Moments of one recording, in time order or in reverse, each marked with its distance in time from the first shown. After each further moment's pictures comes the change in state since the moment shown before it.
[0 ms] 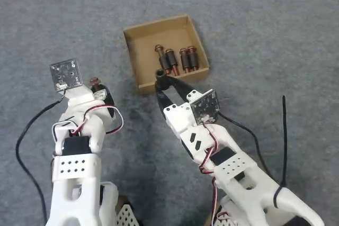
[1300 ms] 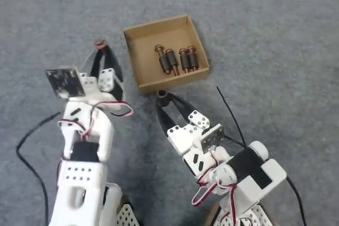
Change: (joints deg) left arm 8.9 -6.4 1.5 -29.5 0.1; right arm -2.8 44.4 8.4 -65.1 0.0
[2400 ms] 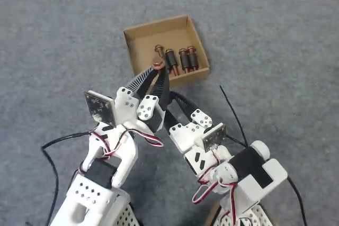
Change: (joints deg) left arm 23.2 -14.2 7.4 3.9 3.0; right arm 1.6 0.0 0.0 0.0 0.0
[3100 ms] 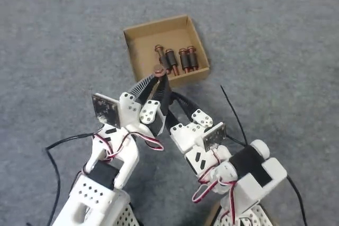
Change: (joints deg) left arm 0.2 -1.1 5.6 -1.0 -0.4; right arm 0.4 0.1 0.0 0.0 0.0
